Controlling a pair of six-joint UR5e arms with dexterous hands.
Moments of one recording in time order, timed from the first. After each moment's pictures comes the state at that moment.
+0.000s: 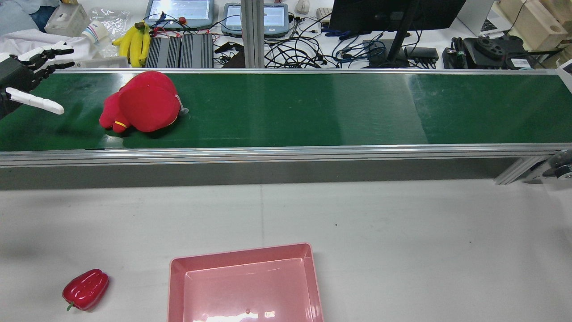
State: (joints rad) left arm -1.06 -1.78 -1.83 0.26 1.41 0.49; right arm 1.59 -1.55 1.63 -3.29 -1.58 -0.10
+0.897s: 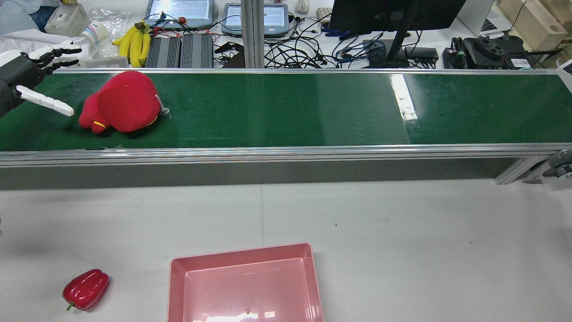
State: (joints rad) left arm -1.06 -1.83 -1.83 0.34 1.42 0.61; right arm 1.59 -1.55 1.63 -3.29 -1.58 -0.10
